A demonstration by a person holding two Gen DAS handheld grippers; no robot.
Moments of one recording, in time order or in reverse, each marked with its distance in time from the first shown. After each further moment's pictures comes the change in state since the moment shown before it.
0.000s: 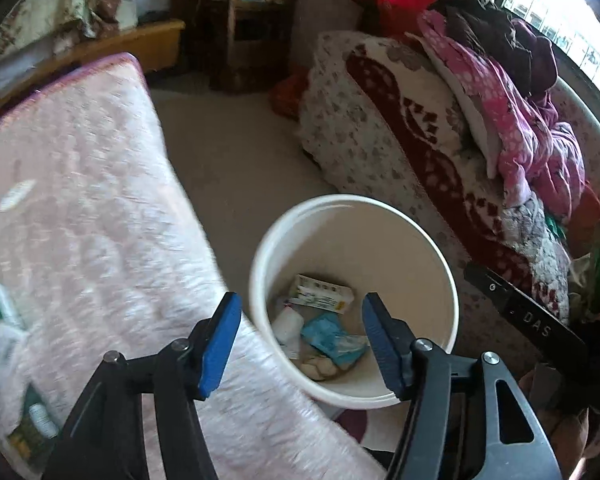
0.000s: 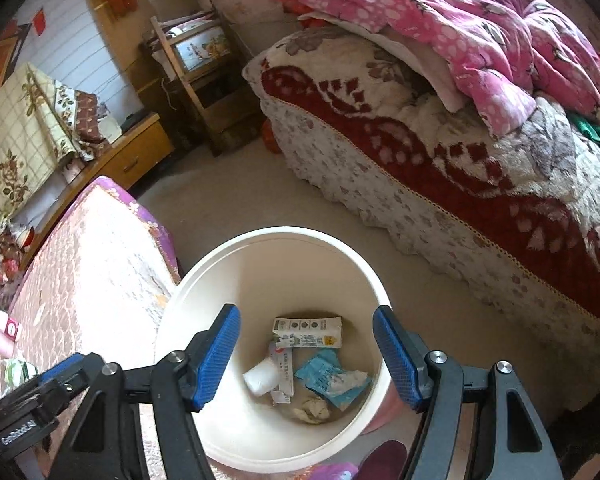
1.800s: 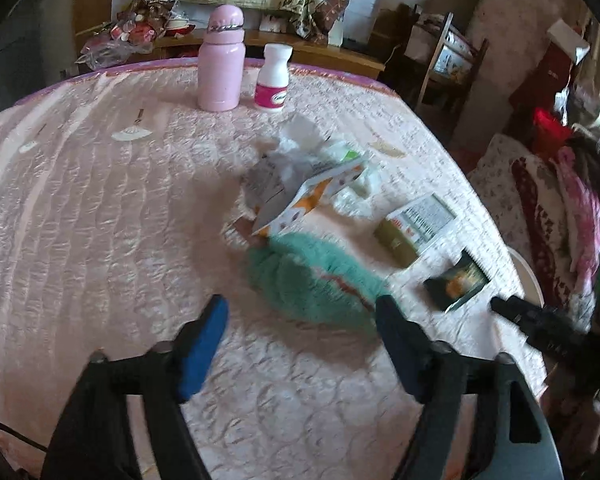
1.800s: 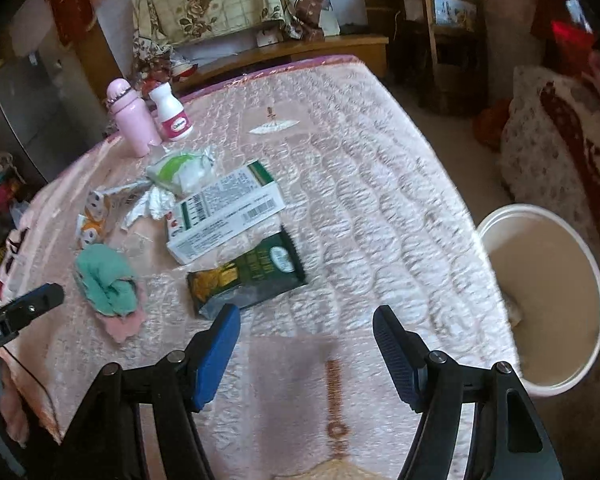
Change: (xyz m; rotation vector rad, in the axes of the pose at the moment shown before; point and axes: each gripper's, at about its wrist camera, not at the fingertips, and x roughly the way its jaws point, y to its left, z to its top) left arm -0.216 0.258 -0.157 -0.419 -0.164 0.284; right arm -0.057 0.265 -0.156 -0.584 0.199 0.383
